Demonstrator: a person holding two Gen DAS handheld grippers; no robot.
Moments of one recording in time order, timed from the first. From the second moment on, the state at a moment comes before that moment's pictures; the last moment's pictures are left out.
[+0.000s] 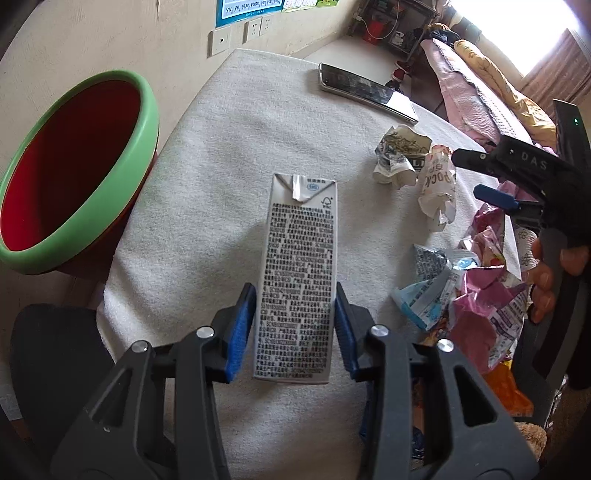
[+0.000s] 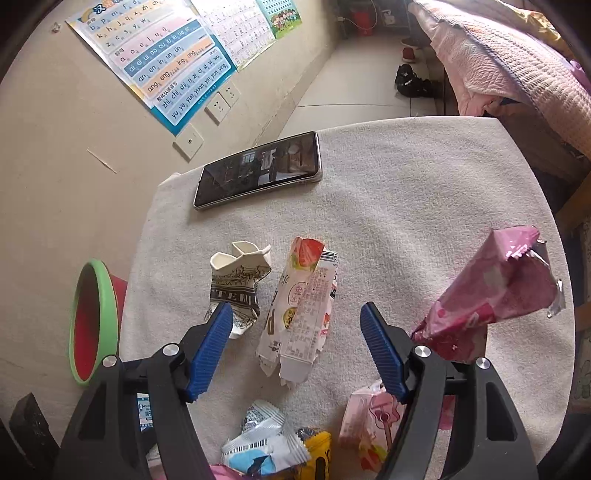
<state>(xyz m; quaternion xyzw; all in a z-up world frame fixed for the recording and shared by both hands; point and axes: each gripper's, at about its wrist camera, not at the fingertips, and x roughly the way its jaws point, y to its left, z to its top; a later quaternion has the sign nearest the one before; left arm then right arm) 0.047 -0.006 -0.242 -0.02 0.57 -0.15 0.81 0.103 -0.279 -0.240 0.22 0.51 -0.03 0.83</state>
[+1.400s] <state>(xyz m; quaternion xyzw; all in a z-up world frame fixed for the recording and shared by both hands) 0.039 -0.001 -0.253 -0.04 0.58 -0.15 0.80 0.067 -0.259 -0.207 0.22 0.48 0.03 0.85</state>
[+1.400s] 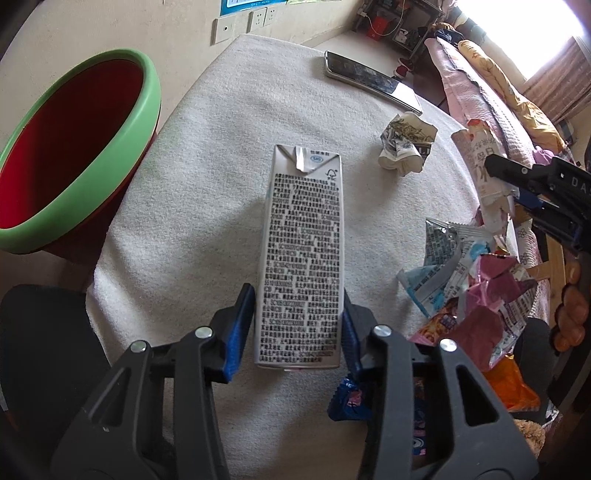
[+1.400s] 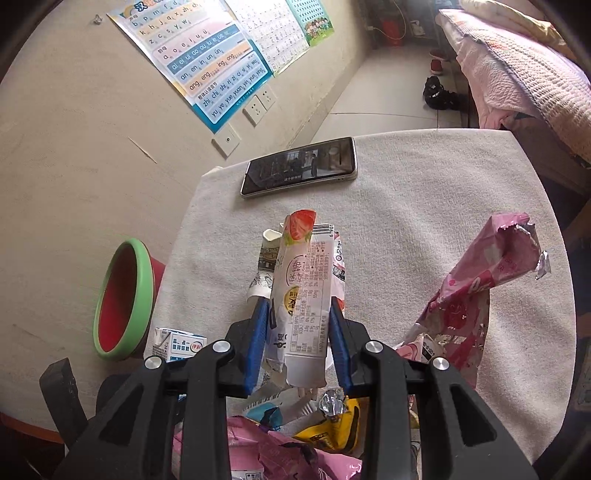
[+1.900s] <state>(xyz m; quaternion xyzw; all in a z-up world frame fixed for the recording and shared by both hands) 0.042 0.016 -0.236 -0.06 0.55 -0.14 0.82 0.066 -0.234 -0.191 0.19 0.47 0.05 0.86</state>
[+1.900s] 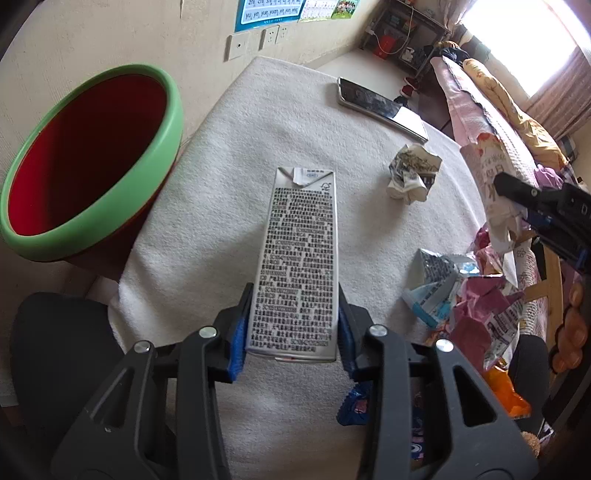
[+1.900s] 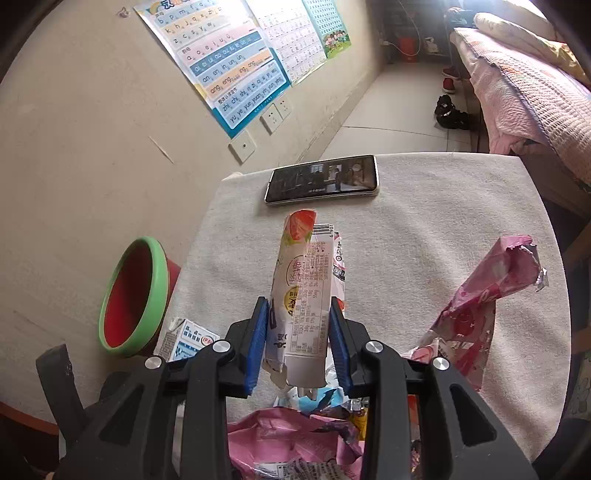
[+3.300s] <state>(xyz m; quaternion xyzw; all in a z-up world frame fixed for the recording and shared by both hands) 0.093 0.178 -0.195 -0.14 0.48 0.02 0.87 0.144 -0.028 -0.185 0.14 0.50 0.24 0.82</state>
